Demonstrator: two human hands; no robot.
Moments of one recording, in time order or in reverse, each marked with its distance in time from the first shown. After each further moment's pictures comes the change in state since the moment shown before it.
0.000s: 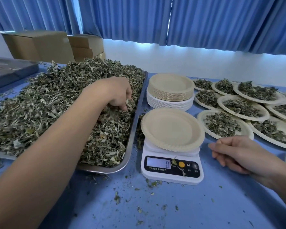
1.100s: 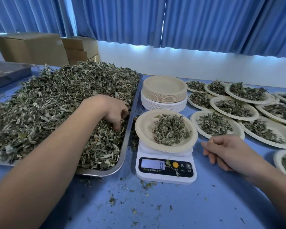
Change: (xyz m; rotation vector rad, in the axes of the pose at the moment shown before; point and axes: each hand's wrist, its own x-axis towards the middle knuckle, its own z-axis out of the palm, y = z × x) left_hand 0.006 0.000 0.024 0.218 -0.385 0.054; right_hand 0.002 0.004 0.007 -0.104 0.147 -0.087
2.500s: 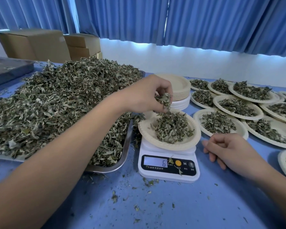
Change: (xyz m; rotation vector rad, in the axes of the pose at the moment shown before) left_hand -0.026 0.058 -0.013 -0.604 0.539 0.612; right_hand -0.004 -0.005 0.007 -0.146 0.047 -0.115
